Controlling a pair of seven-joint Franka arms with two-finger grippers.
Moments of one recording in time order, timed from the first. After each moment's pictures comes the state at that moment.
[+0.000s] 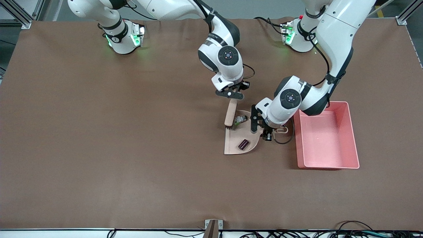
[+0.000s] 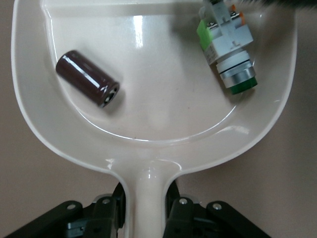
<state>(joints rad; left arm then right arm) -0.14 0.54 -0.34 -1.94 0.23 2.51 1.05 0.96 0.71 0.03 -1.42 0.25 2.15 1.10</state>
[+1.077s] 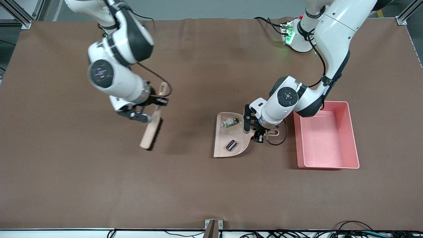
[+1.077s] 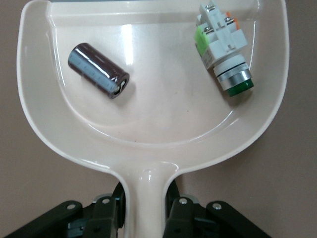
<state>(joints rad) -0.07 0.58 -0.46 -1.89 0.22 2.58 1.05 0.38 0.18 0.01 -1.88 0.24 1.91 0.59</state>
